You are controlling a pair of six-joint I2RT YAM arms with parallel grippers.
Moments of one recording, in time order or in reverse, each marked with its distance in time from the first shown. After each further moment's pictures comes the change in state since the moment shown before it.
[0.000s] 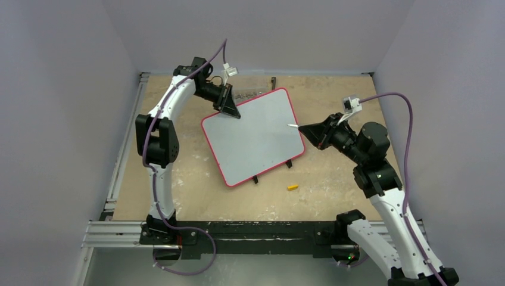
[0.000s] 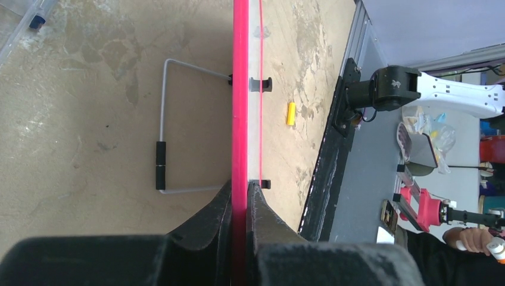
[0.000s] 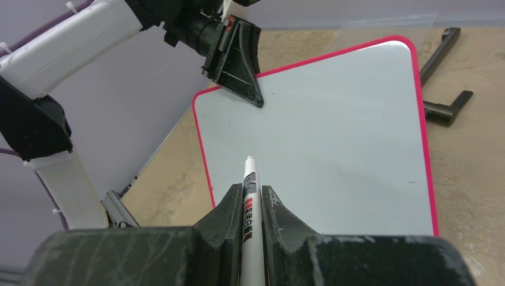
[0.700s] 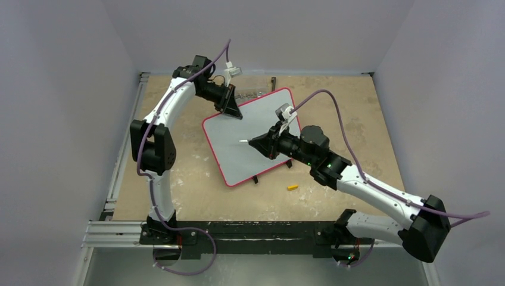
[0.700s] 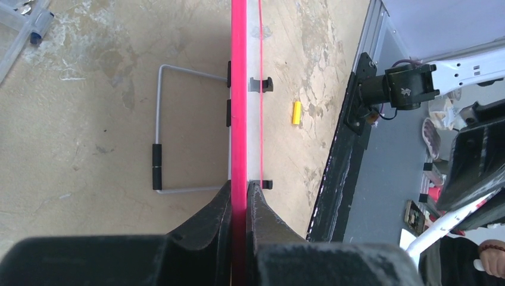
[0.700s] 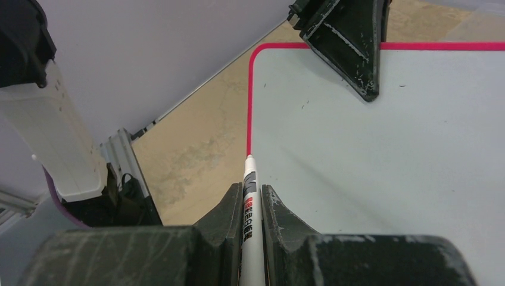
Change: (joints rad) left arm -0.035 -0.113 -0.088 0.068 -0.065 -0.010; right arm 0.511 0.323 -0.064 0.377 0.195 -0.112
